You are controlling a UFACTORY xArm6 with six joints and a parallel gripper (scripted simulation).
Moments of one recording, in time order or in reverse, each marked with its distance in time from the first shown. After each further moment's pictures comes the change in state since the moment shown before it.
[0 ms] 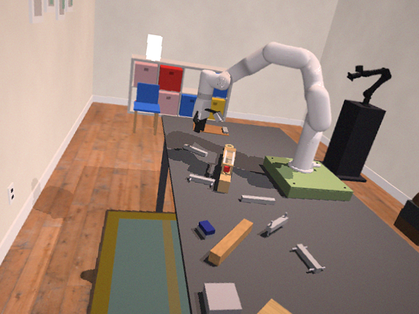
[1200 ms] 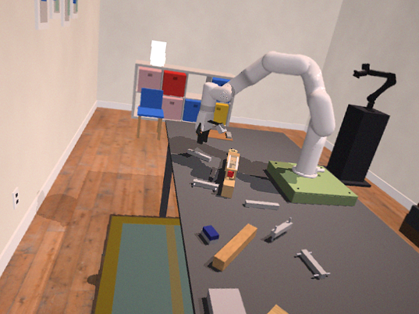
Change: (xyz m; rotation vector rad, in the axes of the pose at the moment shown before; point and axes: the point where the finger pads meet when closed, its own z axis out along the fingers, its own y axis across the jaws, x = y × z) arm 0.001 0.000 0.035 0.000 0.001 0.000
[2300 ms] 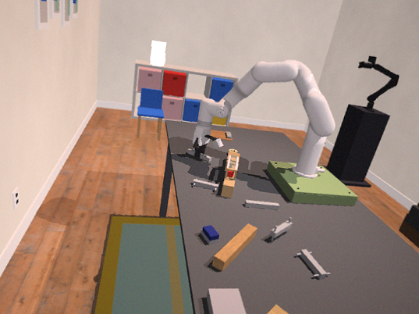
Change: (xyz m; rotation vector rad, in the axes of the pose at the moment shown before) arm -0.002 0.001 0.079 0.000 0.000 0.000
